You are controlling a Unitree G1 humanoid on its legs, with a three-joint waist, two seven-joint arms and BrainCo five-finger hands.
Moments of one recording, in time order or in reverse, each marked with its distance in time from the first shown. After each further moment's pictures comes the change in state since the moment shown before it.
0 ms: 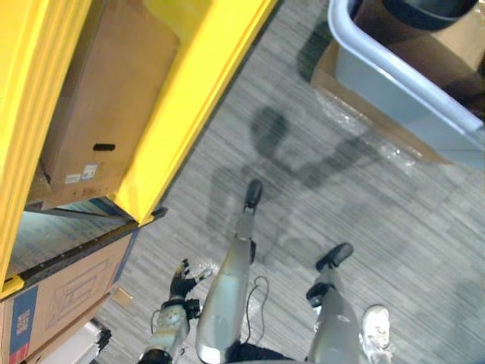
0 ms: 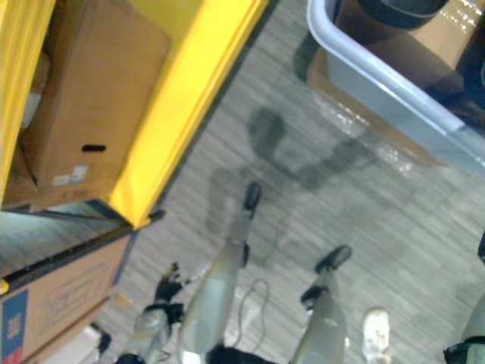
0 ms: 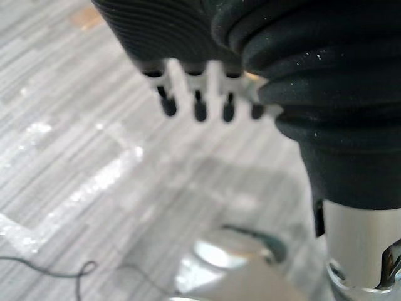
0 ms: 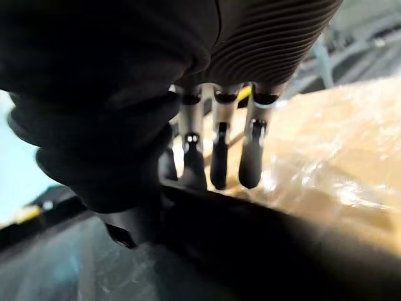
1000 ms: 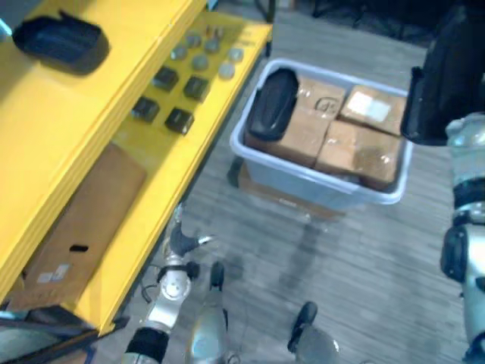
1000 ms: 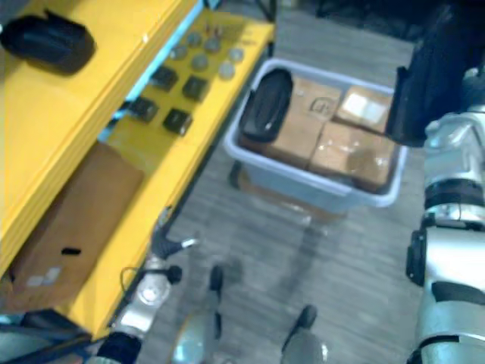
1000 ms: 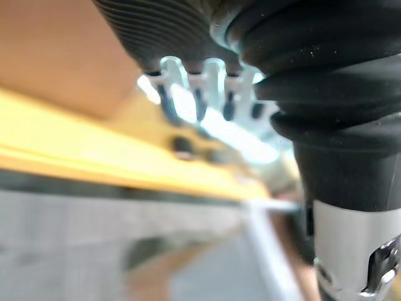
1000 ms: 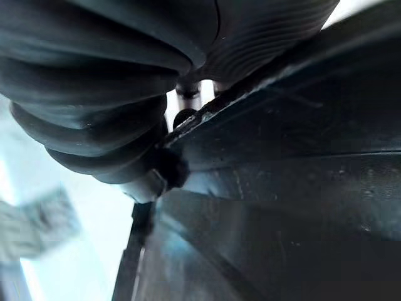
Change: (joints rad) left arm -0.074 0.067 -0.008 -0.383 0.588 0.020 0.231; right arm 0.337 0.349 -0.155 -0.536 -0.432 0.092 -0.237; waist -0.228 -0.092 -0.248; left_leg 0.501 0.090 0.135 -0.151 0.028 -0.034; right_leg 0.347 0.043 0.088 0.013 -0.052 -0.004
